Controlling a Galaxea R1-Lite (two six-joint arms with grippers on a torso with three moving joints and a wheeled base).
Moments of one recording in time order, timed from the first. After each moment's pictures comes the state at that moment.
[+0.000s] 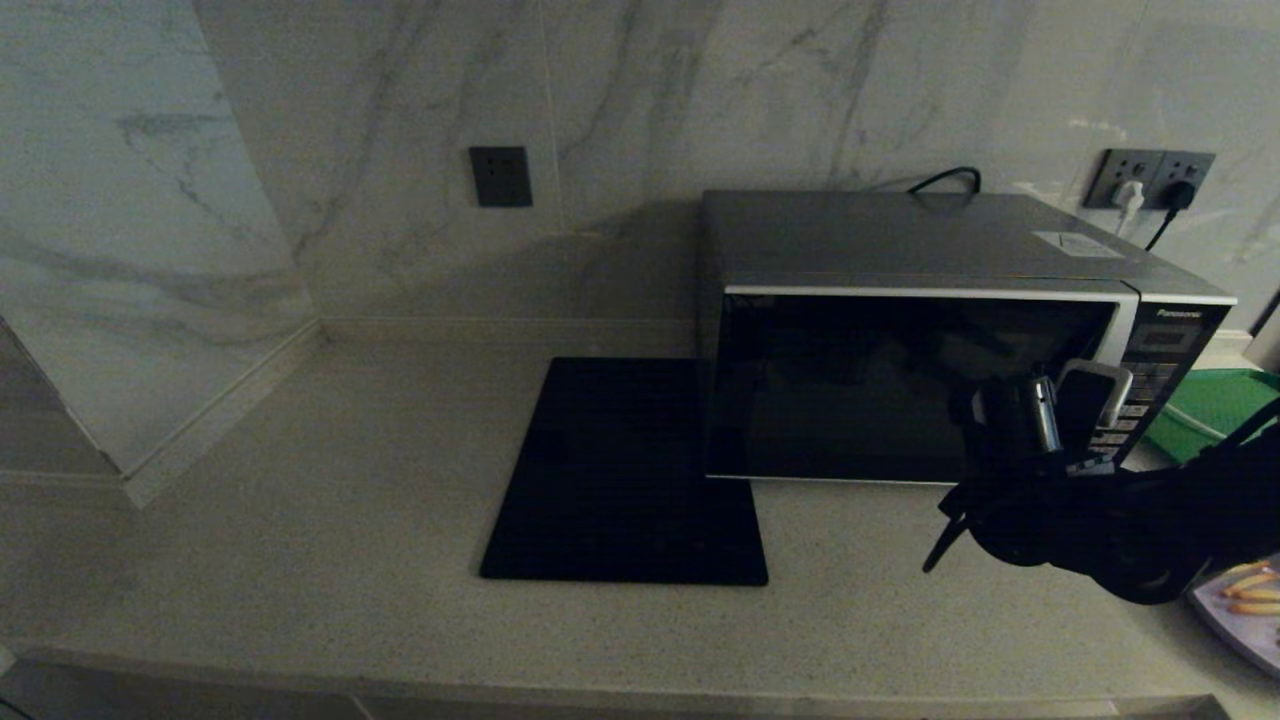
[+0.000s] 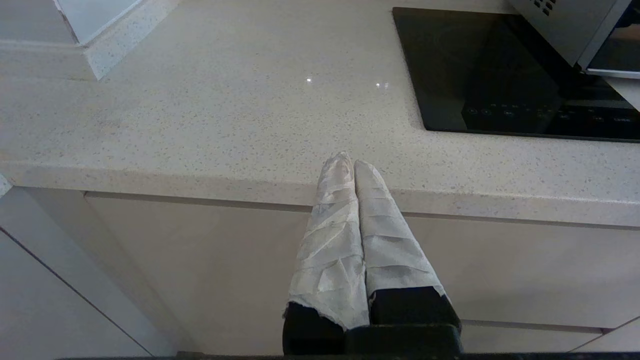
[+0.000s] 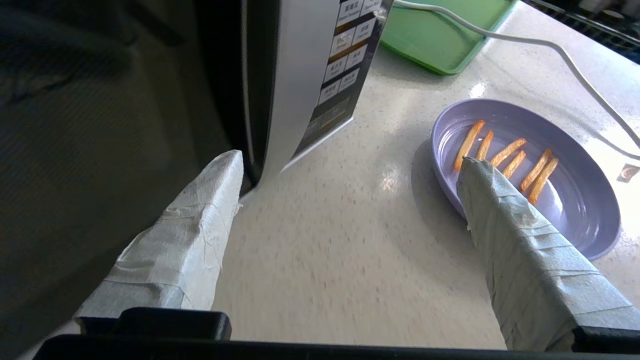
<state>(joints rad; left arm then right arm) 0.00 0.00 -0.01 0.01 0.02 -0.06 0.28 1.95 -0.84 -0.55 -1.18 0.46</state>
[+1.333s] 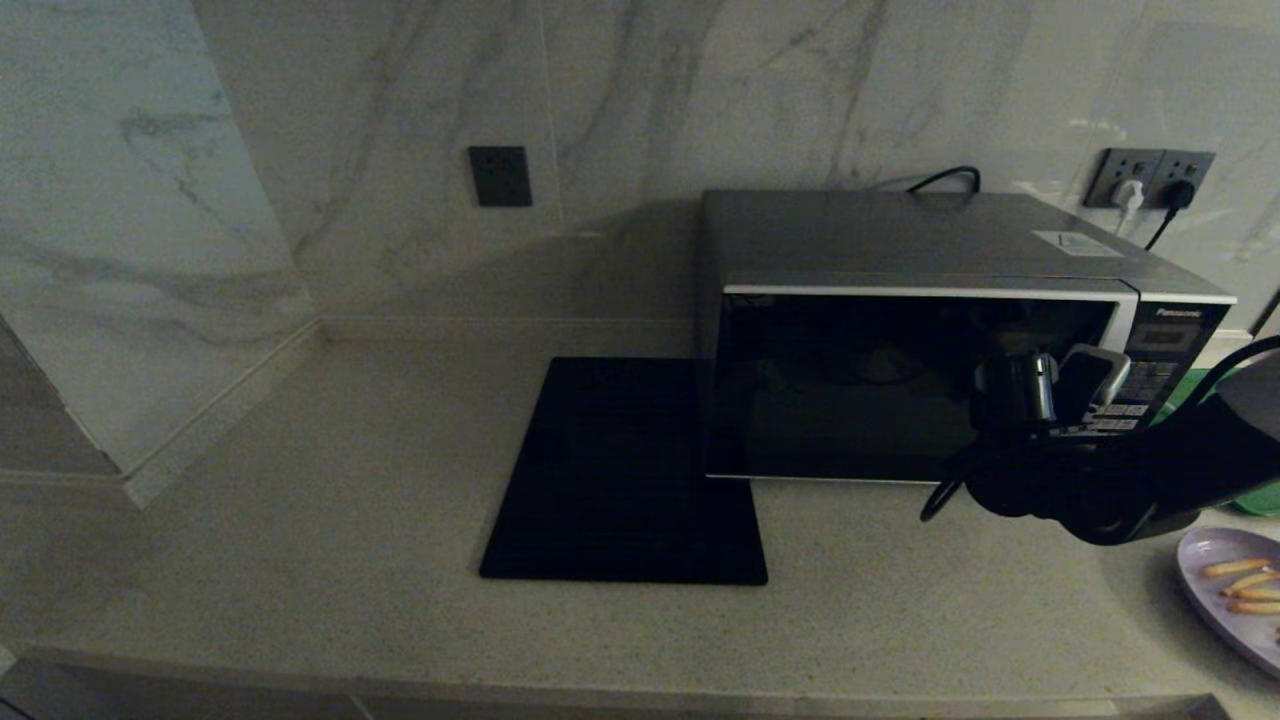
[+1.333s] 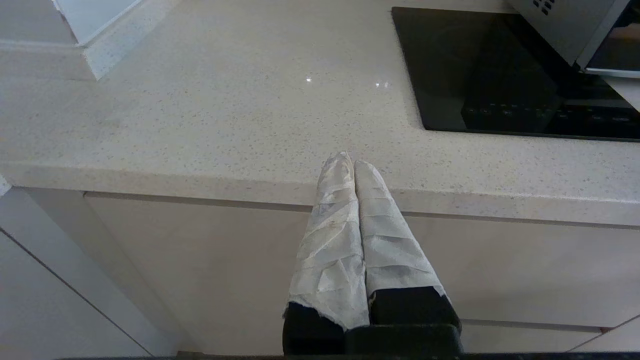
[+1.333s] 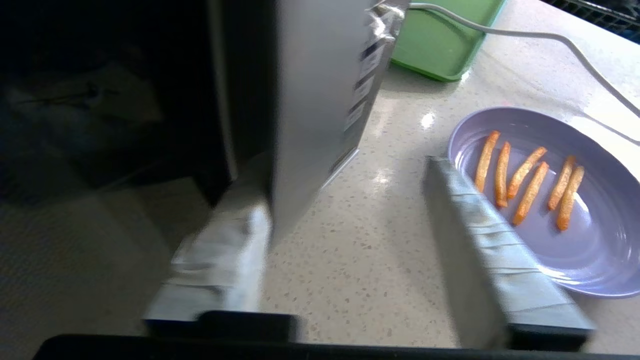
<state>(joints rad) 0.00 0.00 -0.01 0.01 0.02 -0.06 0.16 2.07 -0.99 -0.55 -1.15 0.45</state>
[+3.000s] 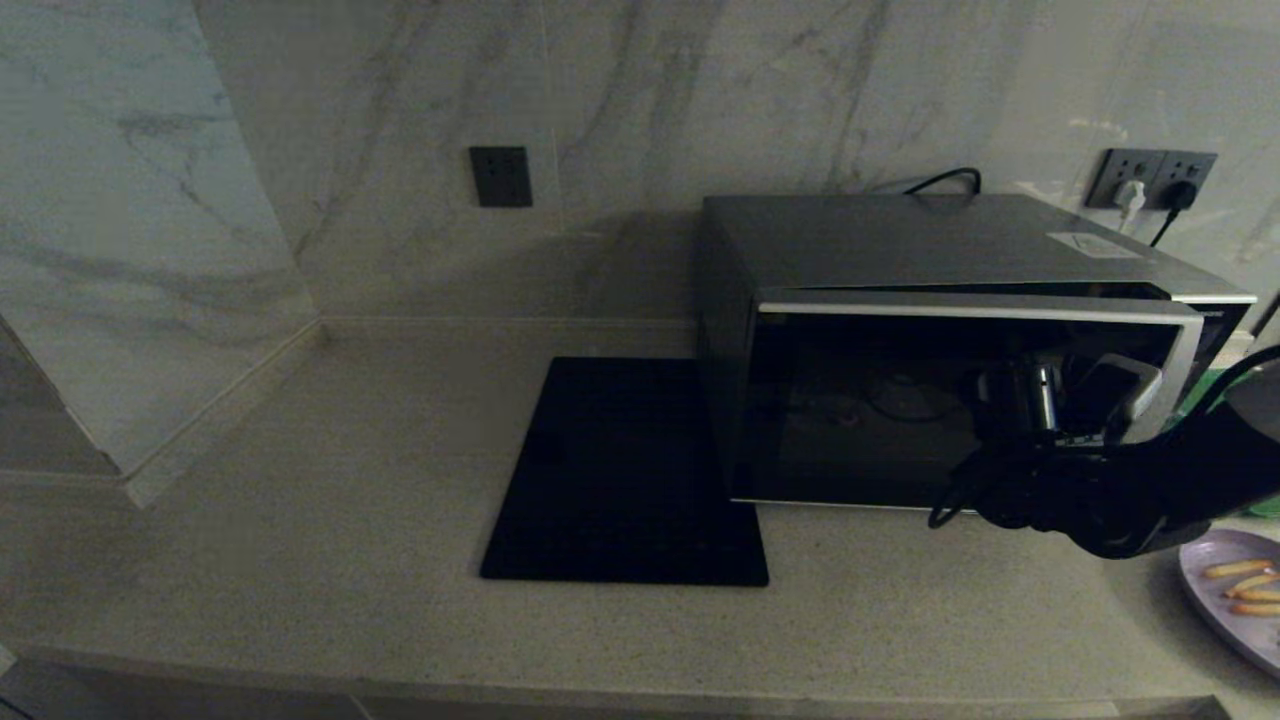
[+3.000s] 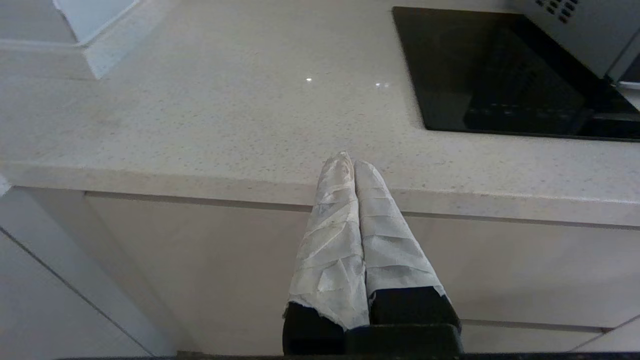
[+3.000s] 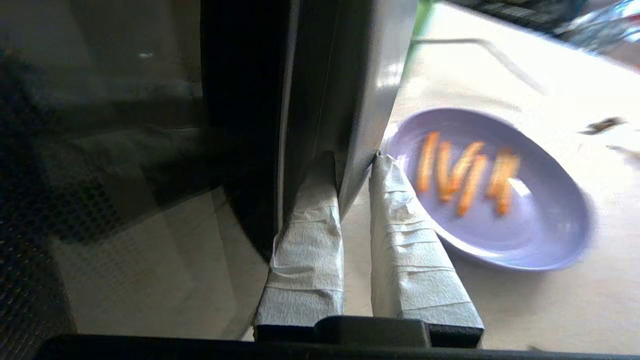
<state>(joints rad) 0.00 0.00 -0.01 0.01 0.02 -0.06 0.18 2.04 -0.94 -0.56 -1.29 0.53</state>
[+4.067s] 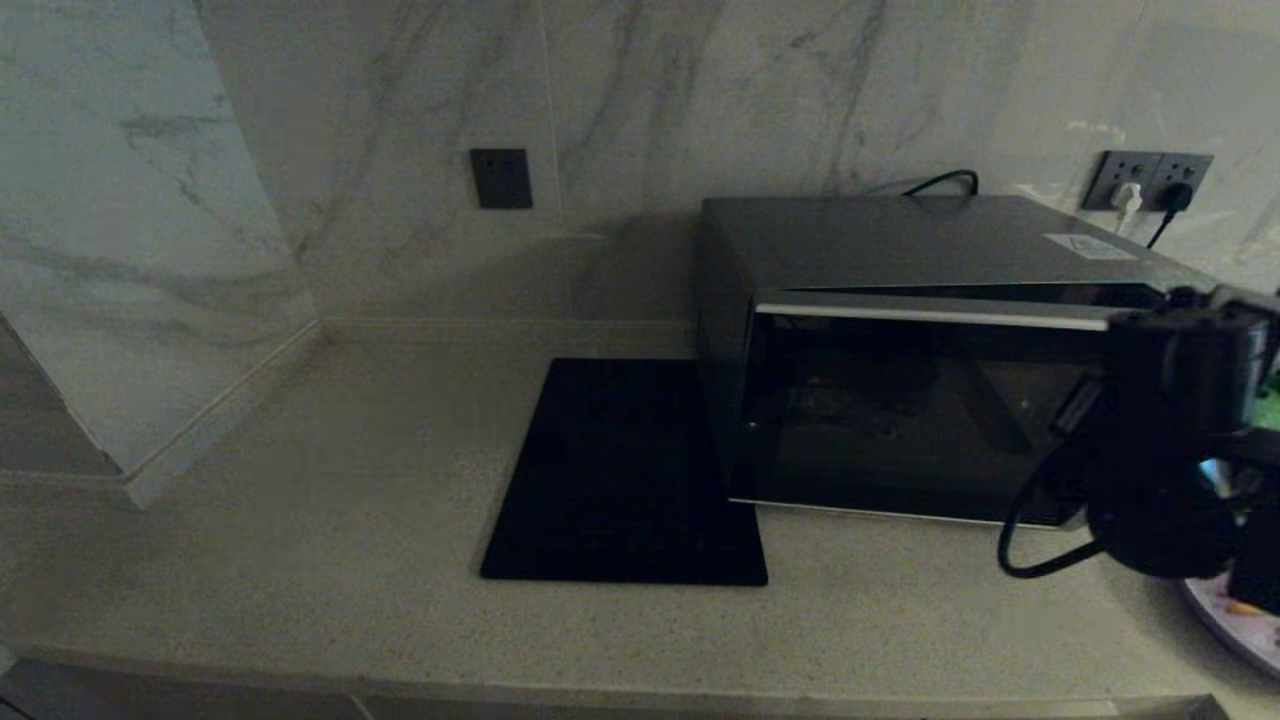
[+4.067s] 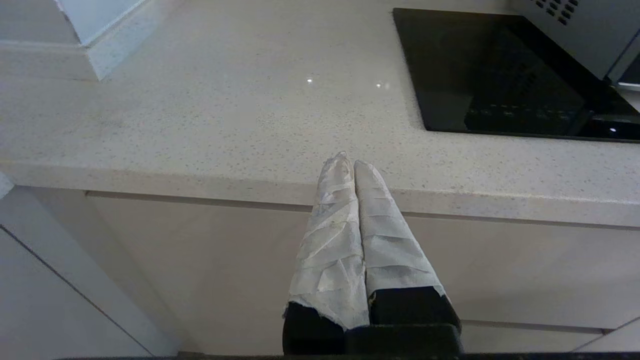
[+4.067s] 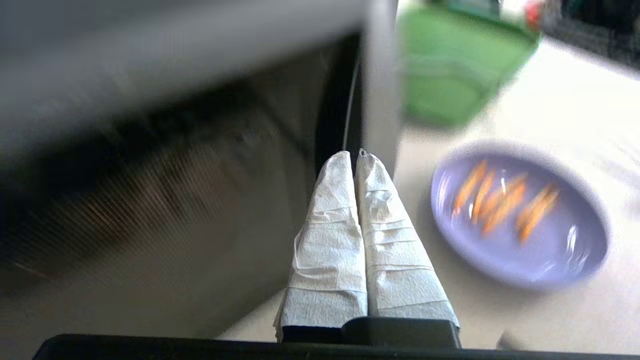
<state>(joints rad) 0.00 0.00 -0.01 0.01 0.02 -0.06 0.39 1.57 -0.75 -0.57 -1.17 0.37</state>
